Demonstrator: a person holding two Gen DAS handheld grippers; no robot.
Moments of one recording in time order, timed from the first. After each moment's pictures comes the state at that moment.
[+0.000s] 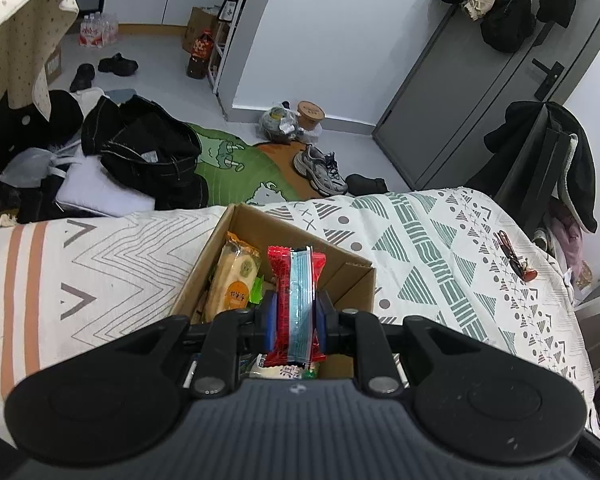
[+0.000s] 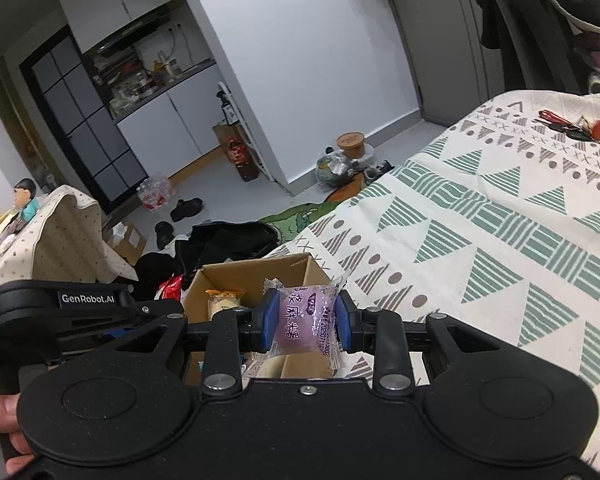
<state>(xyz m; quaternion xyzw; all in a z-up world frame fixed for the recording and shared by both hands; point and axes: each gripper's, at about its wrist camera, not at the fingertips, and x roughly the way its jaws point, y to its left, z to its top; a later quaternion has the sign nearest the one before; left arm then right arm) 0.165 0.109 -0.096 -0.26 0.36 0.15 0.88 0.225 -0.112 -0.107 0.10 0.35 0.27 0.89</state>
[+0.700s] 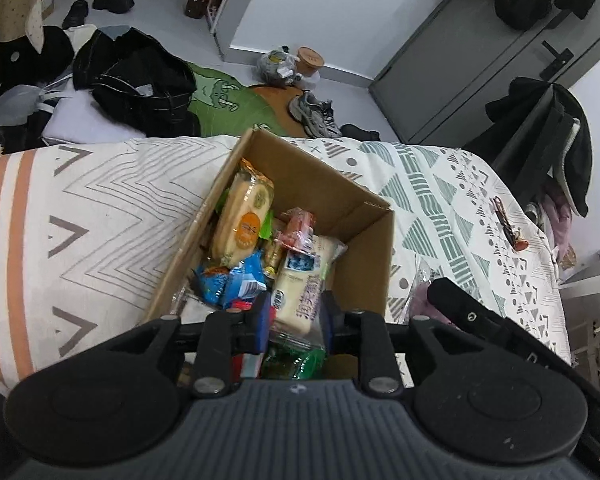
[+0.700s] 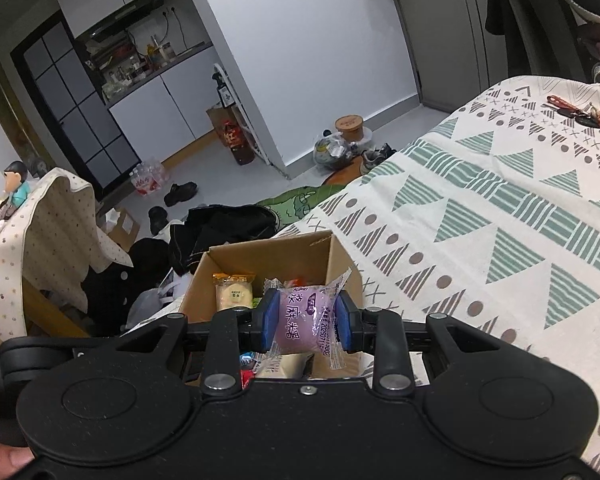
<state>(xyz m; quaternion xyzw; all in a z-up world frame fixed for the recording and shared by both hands) 0.153 0.127 -0.129 -0.31 0.42 0.12 0.84 0.219 -0.075 -0.116 0.09 0.37 0.27 0.88</state>
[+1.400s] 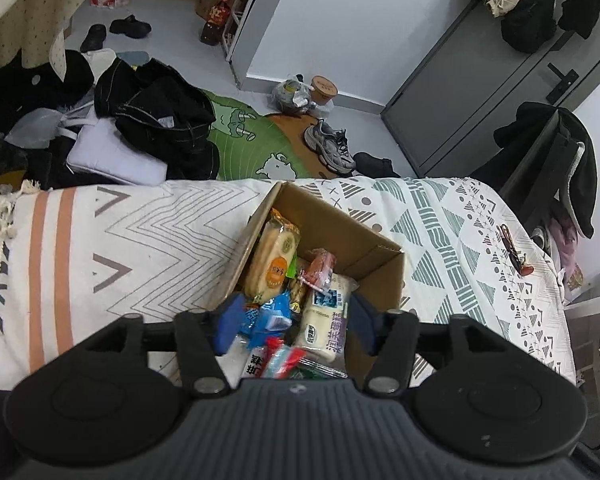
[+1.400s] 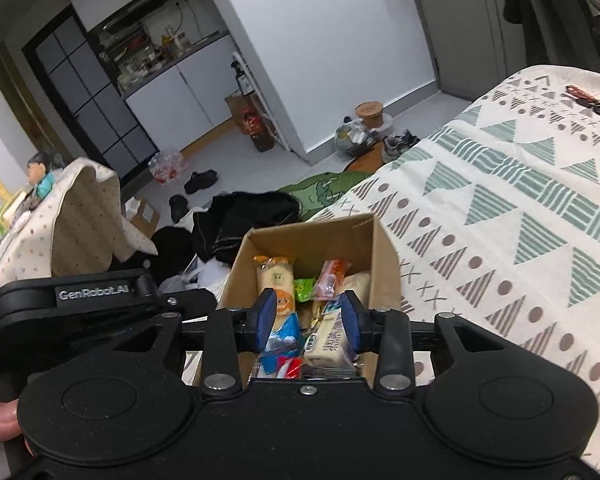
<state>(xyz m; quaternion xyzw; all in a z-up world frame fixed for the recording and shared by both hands) 0.138 0.148 -0.094 -0.30 0.40 0.14 0.86 0.197 -0.066 -0.098 0.10 0.39 0.29 0.87</state>
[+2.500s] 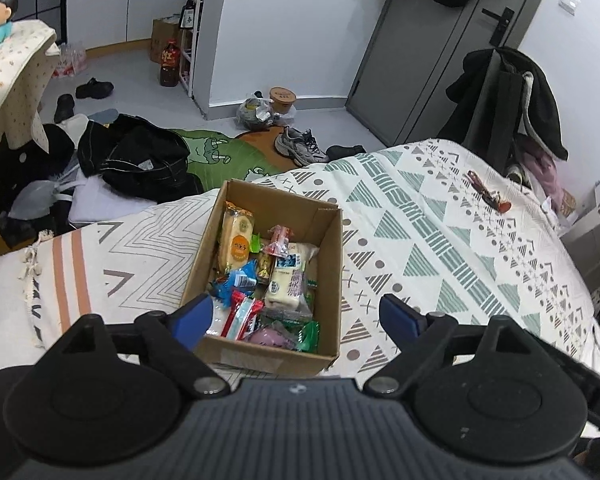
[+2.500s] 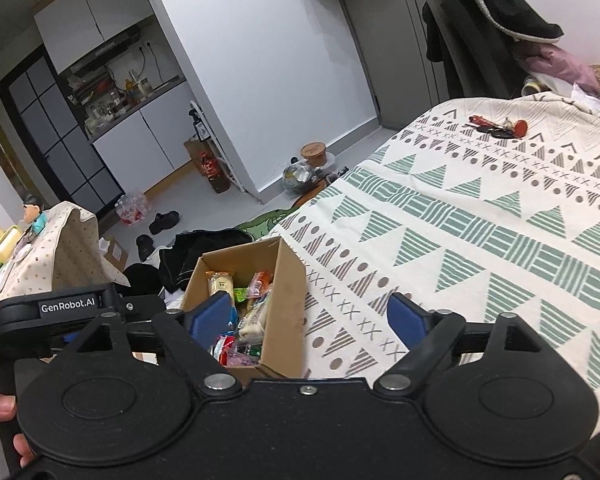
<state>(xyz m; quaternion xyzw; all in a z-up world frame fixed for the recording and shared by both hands) 0.094 0.064 -0.042 -0.18 0.40 0.11 0.89 0.137 -0.180 -0.054 0.11 0.35 0.22 0.90</state>
